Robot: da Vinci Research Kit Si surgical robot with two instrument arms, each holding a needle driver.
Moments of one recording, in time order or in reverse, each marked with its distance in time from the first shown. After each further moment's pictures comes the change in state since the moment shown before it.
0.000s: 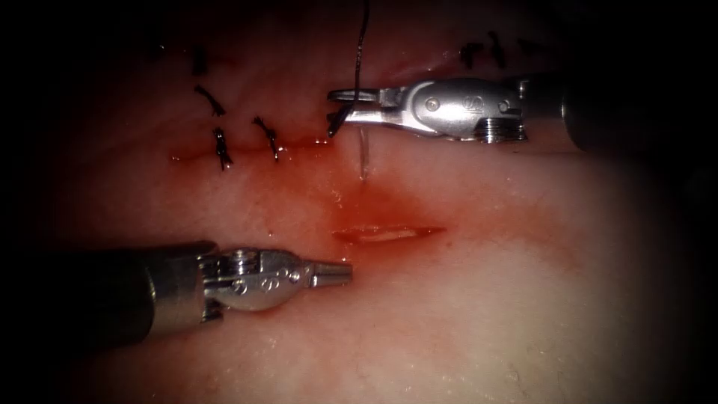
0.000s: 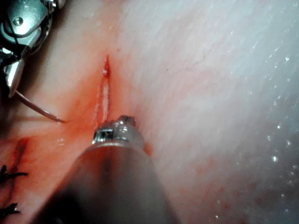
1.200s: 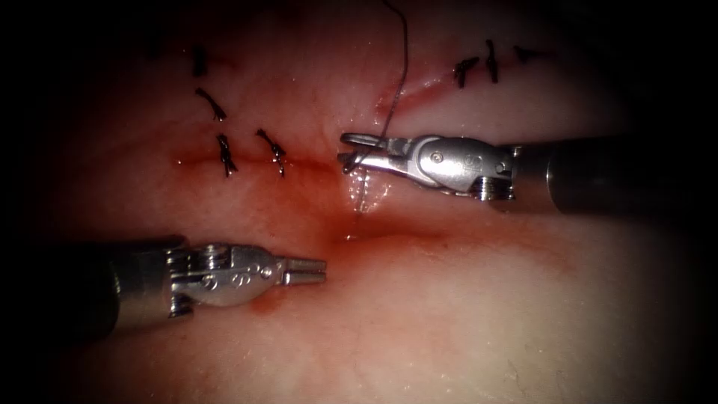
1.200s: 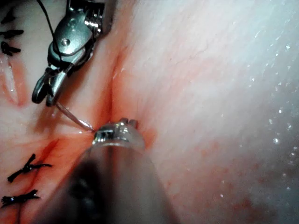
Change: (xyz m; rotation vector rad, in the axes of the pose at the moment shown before) right arm -0.011 -0.010 -0.003 0.178 -0.171 0.098; left arm -0.001 -0.001 -0.003 0.017 -0.027 -0.006
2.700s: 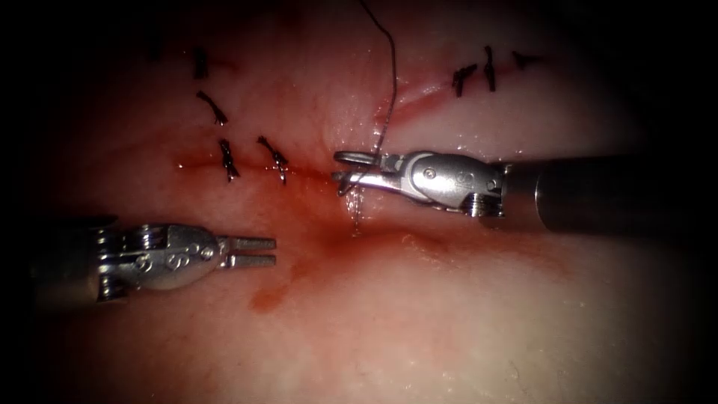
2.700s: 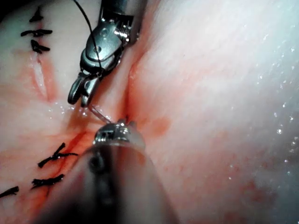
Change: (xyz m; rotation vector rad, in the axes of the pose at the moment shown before) right arm -0.005 -0.006 0.000 0.174 -0.127 0.038; left arm 0.000 -0.001 -0.006 0.094 -0.005 -0.088
